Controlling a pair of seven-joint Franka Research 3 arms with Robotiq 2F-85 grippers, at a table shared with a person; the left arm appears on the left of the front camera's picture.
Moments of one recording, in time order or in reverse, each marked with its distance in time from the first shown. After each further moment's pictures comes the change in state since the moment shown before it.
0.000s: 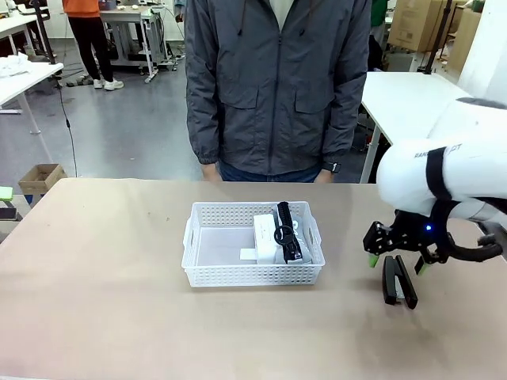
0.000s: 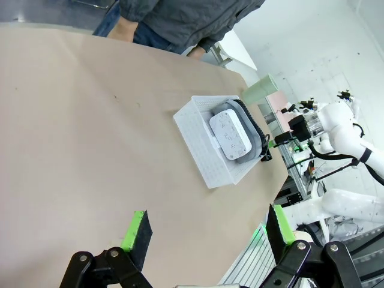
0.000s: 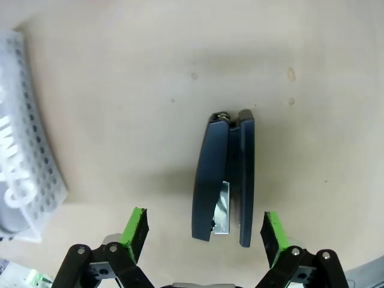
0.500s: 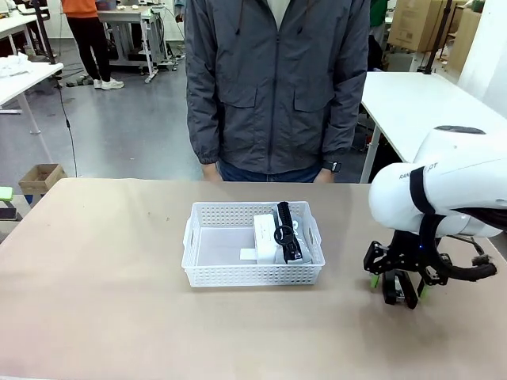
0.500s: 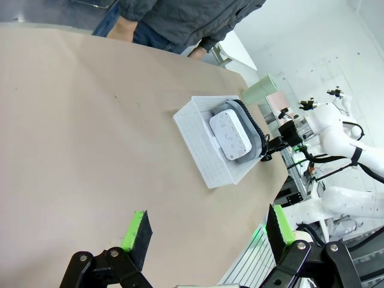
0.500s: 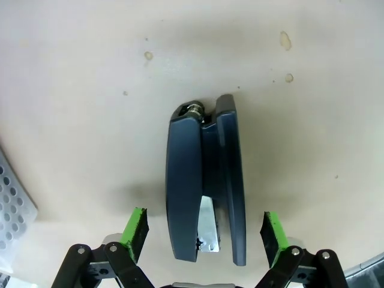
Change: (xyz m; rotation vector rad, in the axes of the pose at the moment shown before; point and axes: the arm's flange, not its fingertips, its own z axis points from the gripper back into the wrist) left arm 0.000 0.000 0.000 0.000 0.000 0.000; right arm 0.001 -0.007 -0.038 -0.045 0.085 -0.077
